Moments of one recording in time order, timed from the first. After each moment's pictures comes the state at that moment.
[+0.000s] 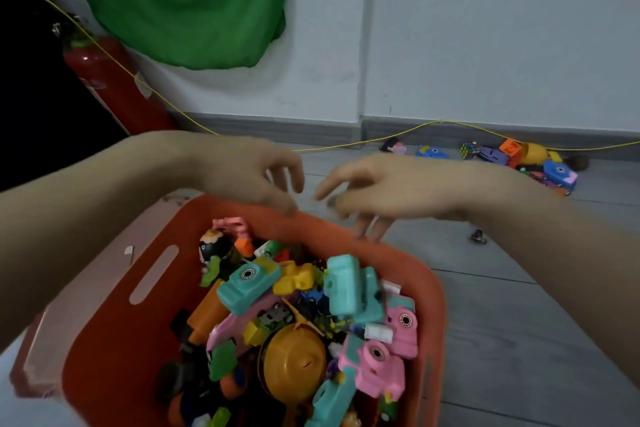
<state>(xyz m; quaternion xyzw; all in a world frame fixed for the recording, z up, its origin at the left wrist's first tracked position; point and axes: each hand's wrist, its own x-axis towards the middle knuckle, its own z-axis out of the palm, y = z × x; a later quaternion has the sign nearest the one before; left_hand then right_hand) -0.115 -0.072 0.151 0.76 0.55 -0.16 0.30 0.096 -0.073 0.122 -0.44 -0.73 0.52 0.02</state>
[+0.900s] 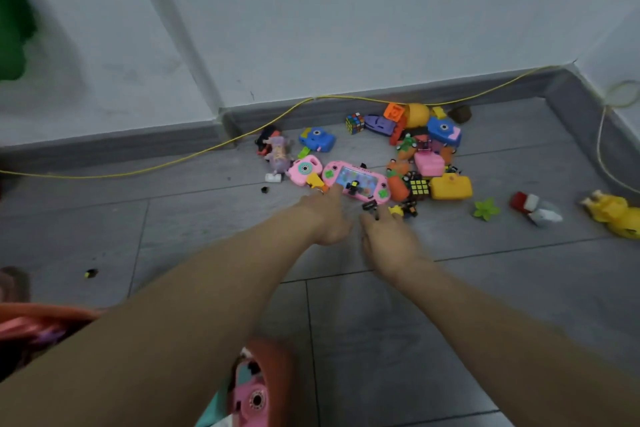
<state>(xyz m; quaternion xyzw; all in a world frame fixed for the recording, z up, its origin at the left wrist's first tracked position) 0.162 0.028 -0.056 0.76 0.54 -0.18 0.31 0.291 -0.039 -0.130 -0.71 -0.68 0.15 -0.03</state>
